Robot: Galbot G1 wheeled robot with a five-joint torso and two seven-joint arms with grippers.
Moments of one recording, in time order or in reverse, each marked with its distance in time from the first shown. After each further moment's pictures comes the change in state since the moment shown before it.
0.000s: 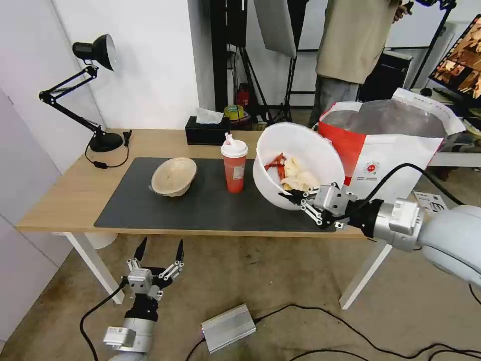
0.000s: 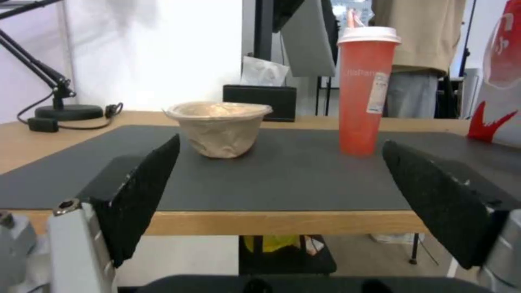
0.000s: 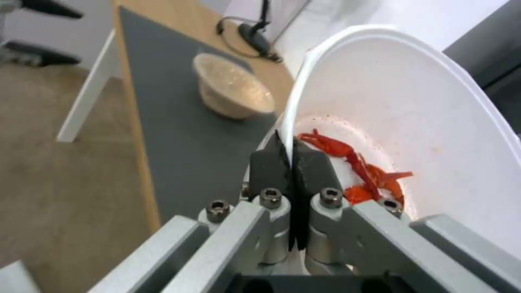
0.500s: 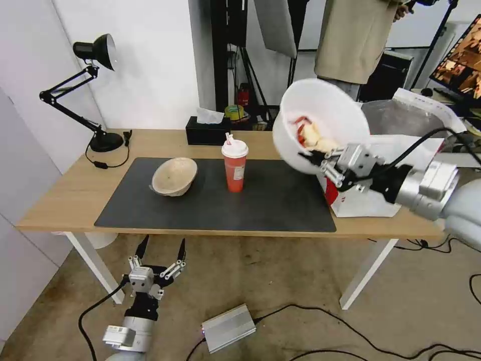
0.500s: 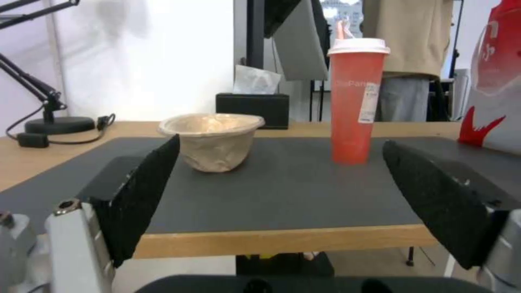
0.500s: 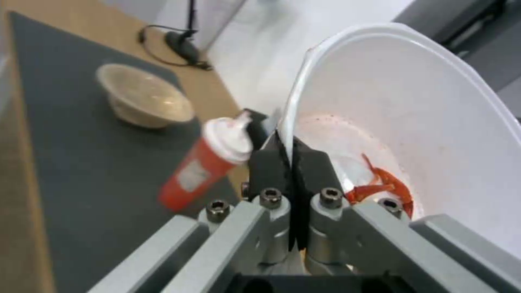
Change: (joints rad) left arm -0.012 0.022 0.007 -0.028 0.002 0.025 0.002; right arm 0.016 -0.005 0.150 -0.091 0.065 0.019 0.022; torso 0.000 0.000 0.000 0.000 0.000
